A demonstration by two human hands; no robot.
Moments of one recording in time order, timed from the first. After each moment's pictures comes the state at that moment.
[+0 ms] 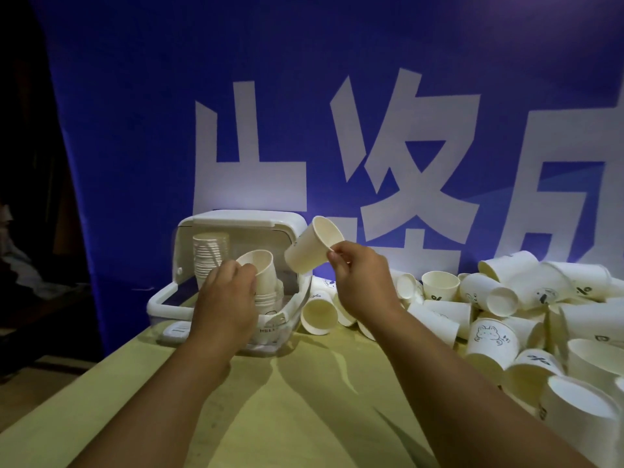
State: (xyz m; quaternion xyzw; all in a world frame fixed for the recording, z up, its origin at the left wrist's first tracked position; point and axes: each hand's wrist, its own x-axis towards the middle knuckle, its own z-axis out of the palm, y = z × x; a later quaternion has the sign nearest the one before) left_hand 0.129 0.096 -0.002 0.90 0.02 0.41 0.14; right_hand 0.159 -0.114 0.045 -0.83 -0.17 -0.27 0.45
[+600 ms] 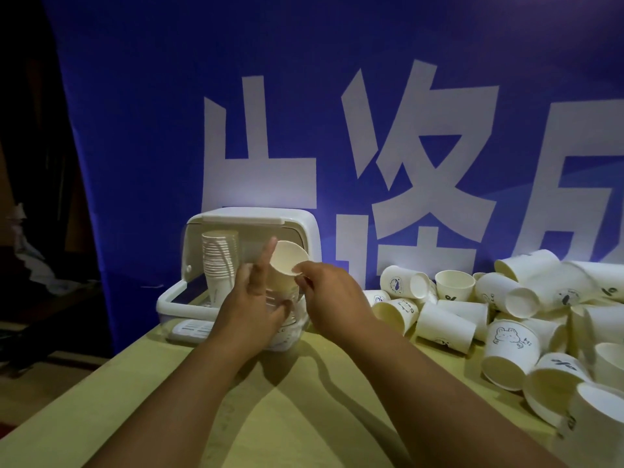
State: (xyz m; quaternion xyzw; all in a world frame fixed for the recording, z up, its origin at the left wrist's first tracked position) left_hand 0.129 0.087 -0.011 0.90 -0.03 0.35 0.25; right_hand 0.156 -0.068 0.024 -0.88 -0.28 -0.24 0.30
